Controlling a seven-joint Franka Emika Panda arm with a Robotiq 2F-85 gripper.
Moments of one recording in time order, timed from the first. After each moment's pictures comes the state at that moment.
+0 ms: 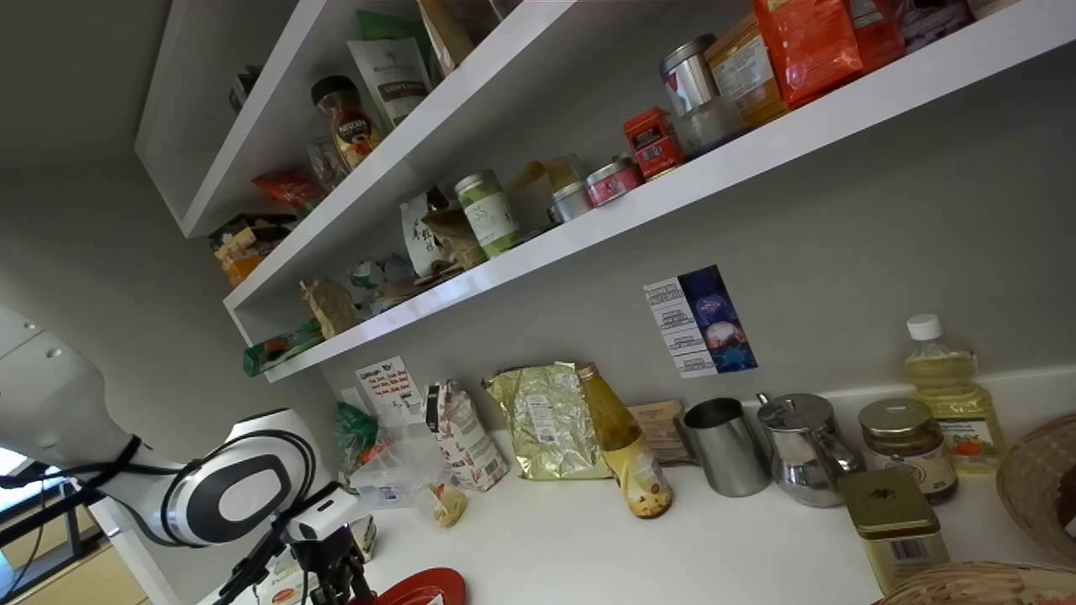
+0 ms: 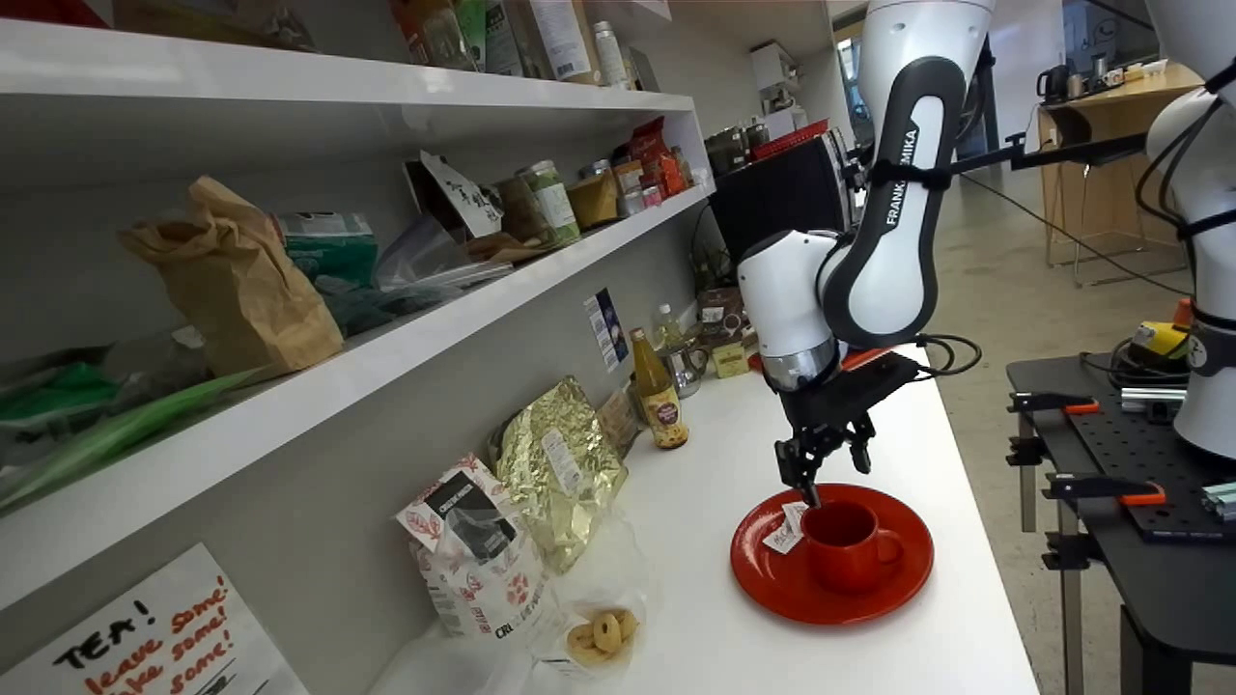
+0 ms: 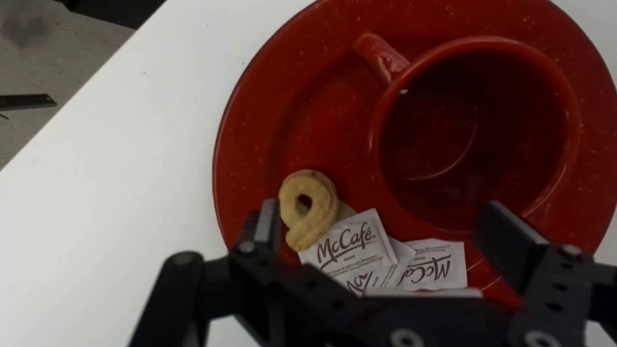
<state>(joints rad) 0.19 0.27 0.08 -2.45 0.06 2.68 0.88</state>
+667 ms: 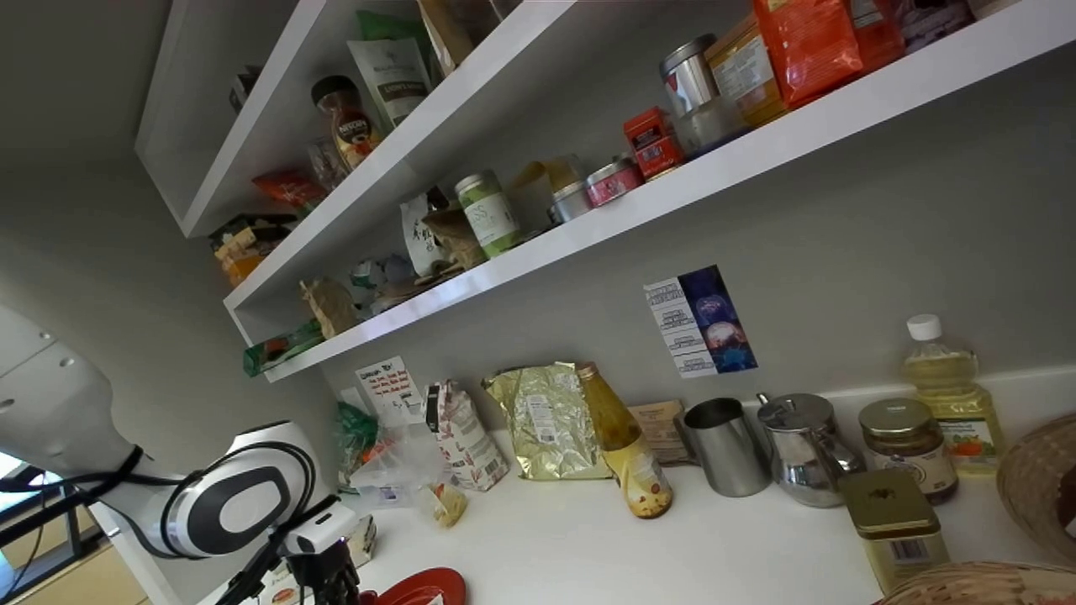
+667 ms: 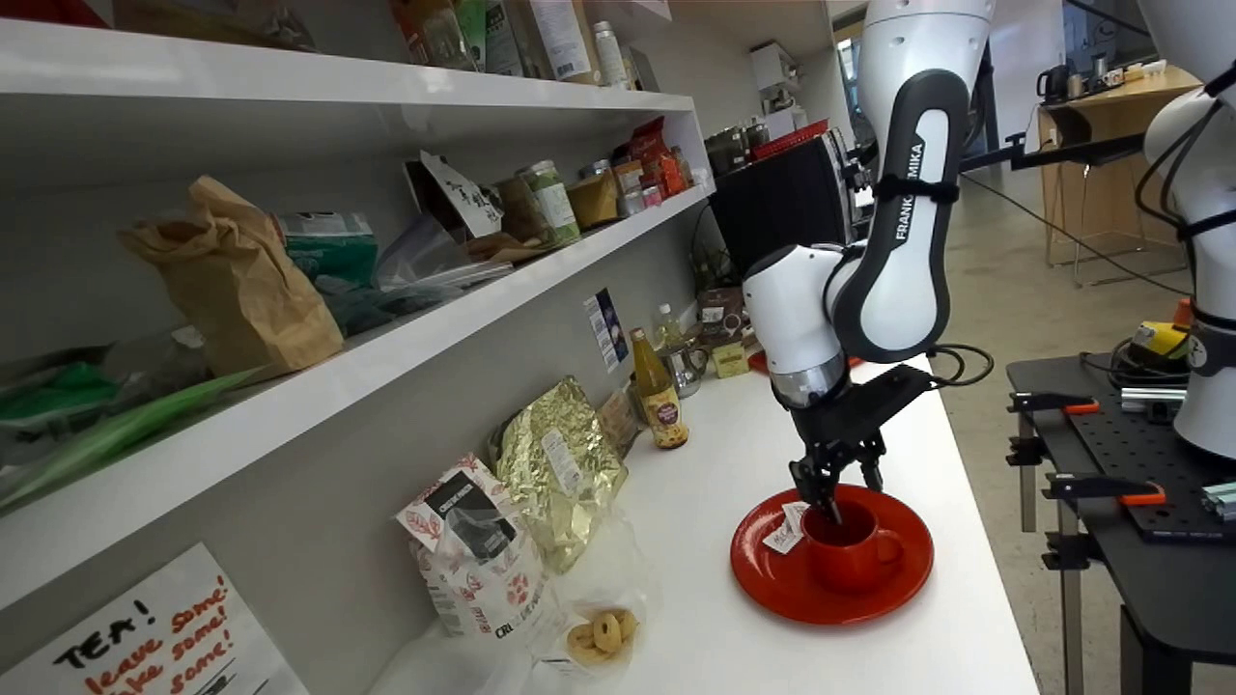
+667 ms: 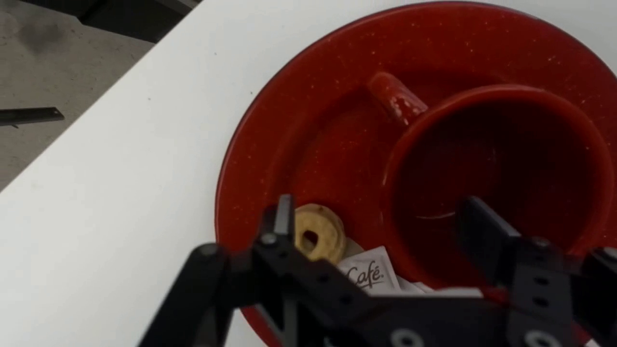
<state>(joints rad) 0.22 0.30 0.08 -2.45 0.06 2.68 0.88</state>
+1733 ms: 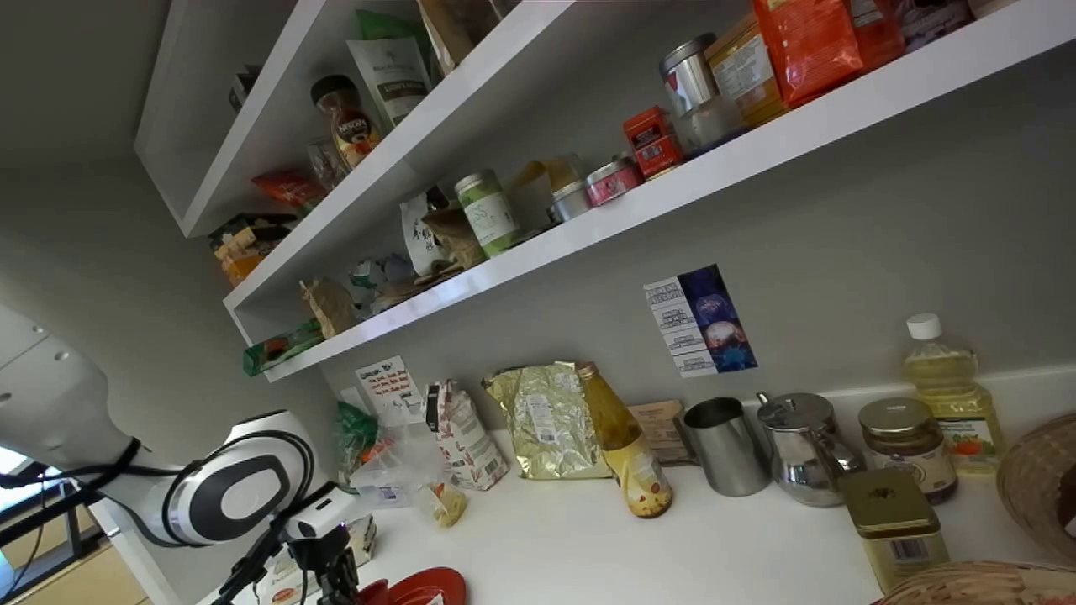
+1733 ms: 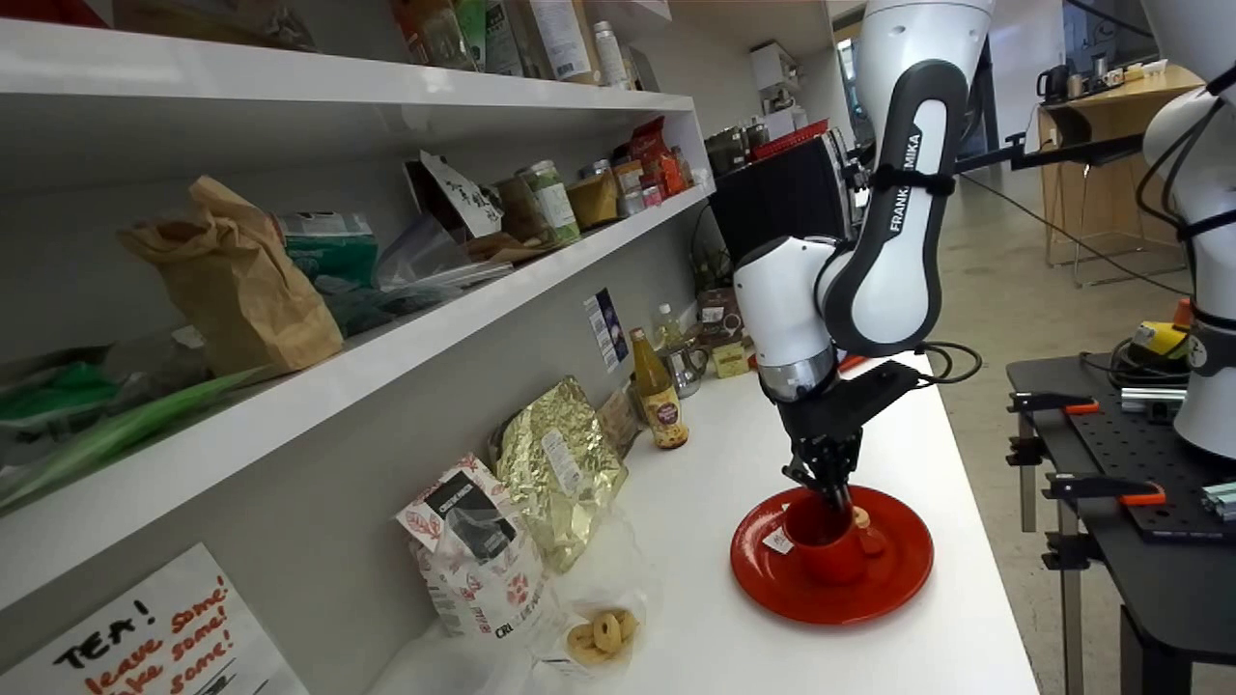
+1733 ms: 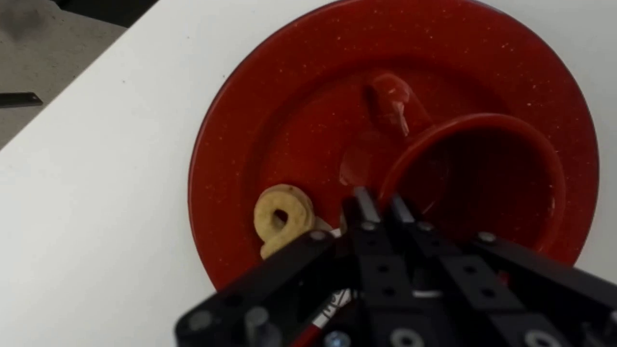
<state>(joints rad) 0.23 0.29 0.08 -2.43 0.06 2.68 0.88</state>
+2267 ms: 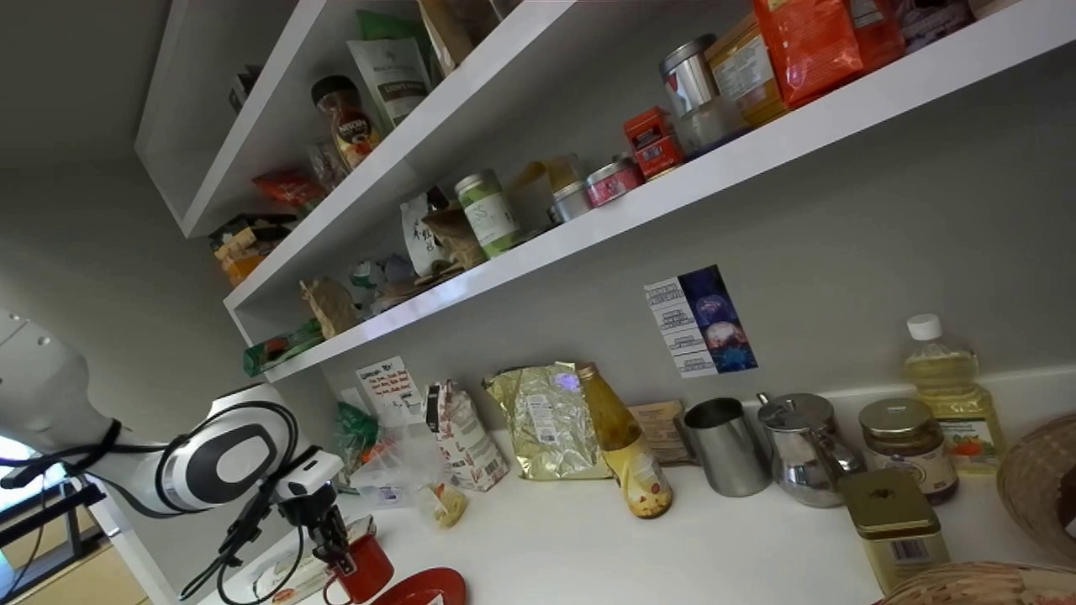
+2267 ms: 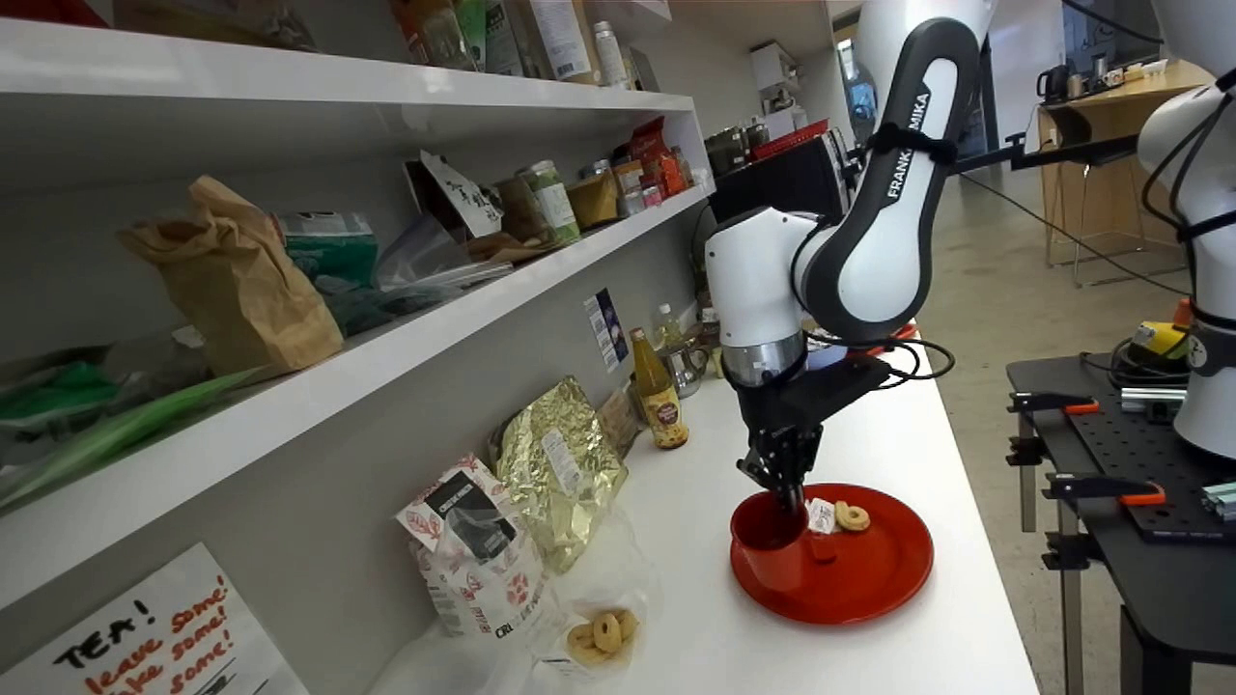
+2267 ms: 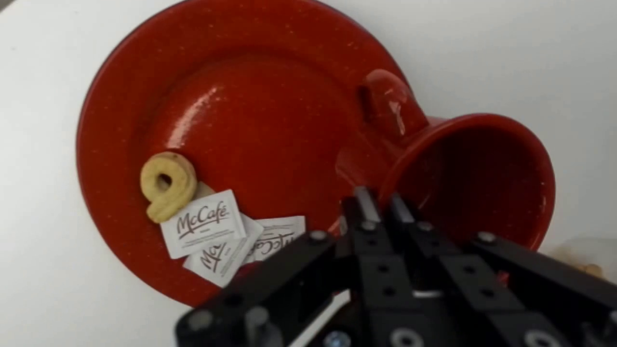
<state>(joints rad) 0.30 0.26 0.10 -2.33 0.06 2.67 0.90</state>
